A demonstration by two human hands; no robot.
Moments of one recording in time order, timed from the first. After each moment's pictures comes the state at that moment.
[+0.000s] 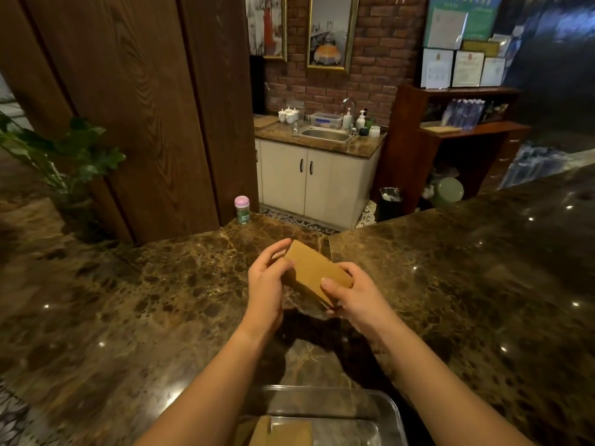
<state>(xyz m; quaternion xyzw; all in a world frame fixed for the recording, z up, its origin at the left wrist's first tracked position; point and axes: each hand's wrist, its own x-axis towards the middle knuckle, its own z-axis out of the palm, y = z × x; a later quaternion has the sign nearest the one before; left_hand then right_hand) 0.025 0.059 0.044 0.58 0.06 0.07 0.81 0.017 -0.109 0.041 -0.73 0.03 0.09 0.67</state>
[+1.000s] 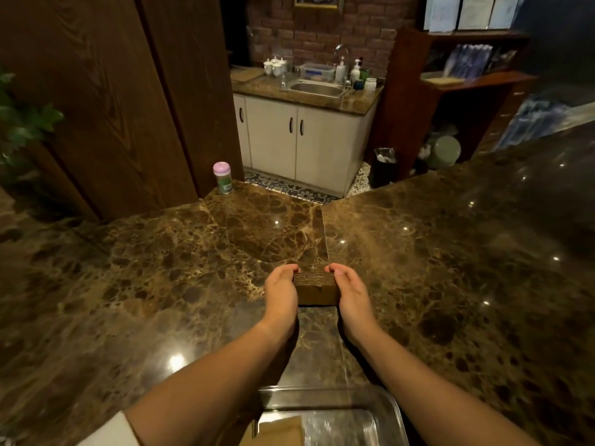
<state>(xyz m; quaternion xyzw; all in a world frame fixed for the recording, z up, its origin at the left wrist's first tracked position) 0.063 0.010 -0.054 0.61 0.22 0.01 0.76 0.050 -0.112 -0.075 -0.69 0.12 -0.04 0.72</state>
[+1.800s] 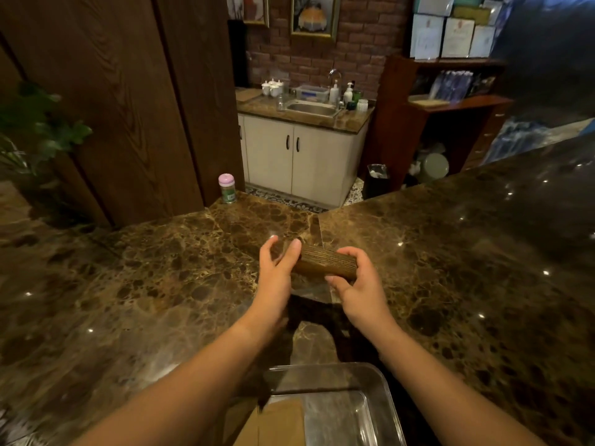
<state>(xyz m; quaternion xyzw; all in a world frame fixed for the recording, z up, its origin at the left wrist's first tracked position) 0.010 0.036 0.031 0.56 0.08 -0.02 0.82 -0.006 -0.112 0.015 -0.79 0.00 -0.11 0.61</state>
